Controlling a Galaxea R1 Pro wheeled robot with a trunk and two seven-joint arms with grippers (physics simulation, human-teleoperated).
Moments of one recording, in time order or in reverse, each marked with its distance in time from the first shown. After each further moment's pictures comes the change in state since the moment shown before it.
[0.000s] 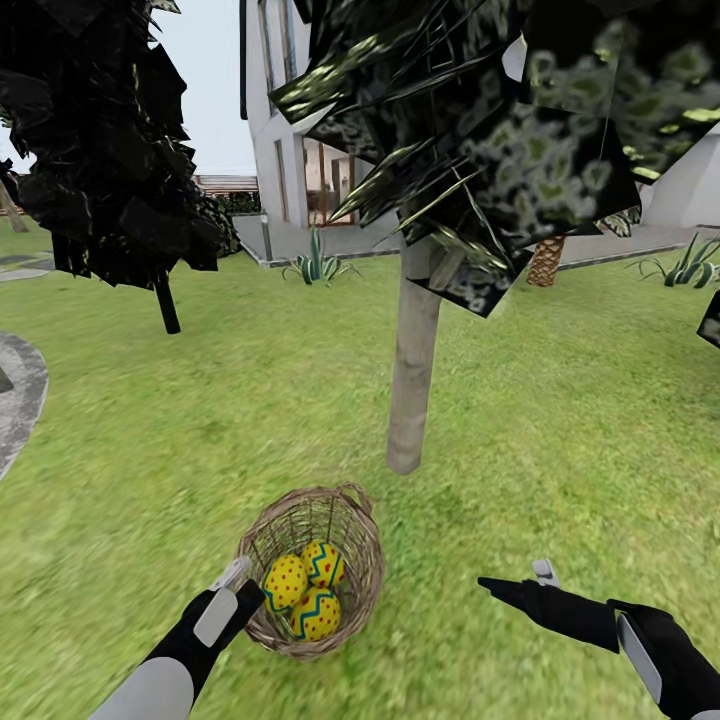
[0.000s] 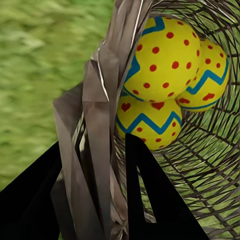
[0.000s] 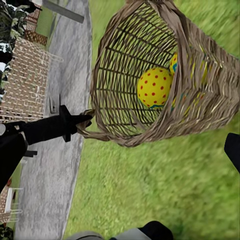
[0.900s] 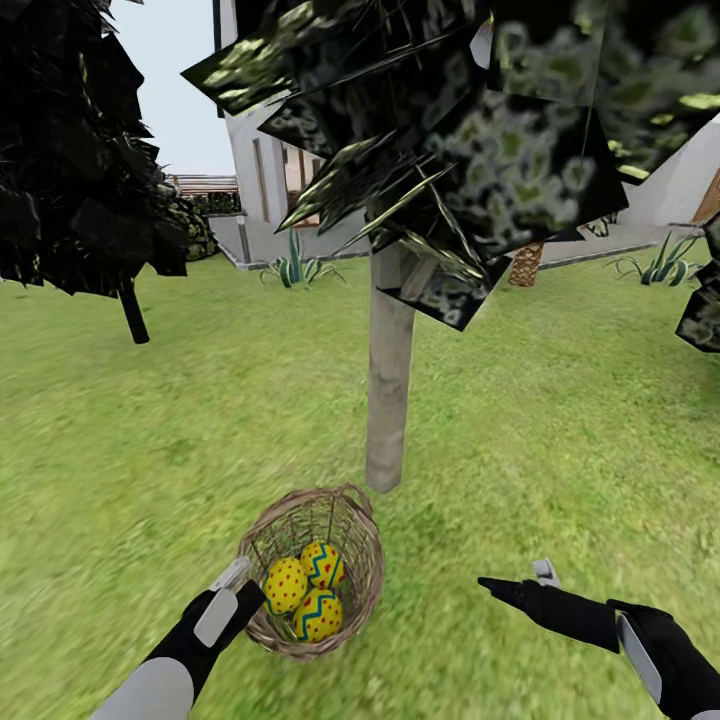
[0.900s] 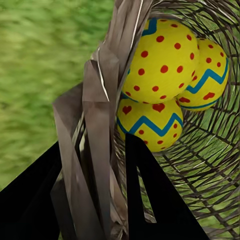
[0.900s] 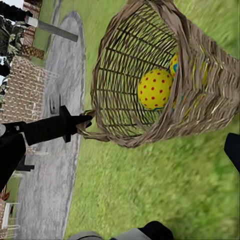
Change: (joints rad) left arm 0.000 0.000 -0.002 0.001 -0.002 0.002 0.000; right arm 0.000 0.000 0.000 0.001 -0.001 0.000 -0.001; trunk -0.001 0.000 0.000
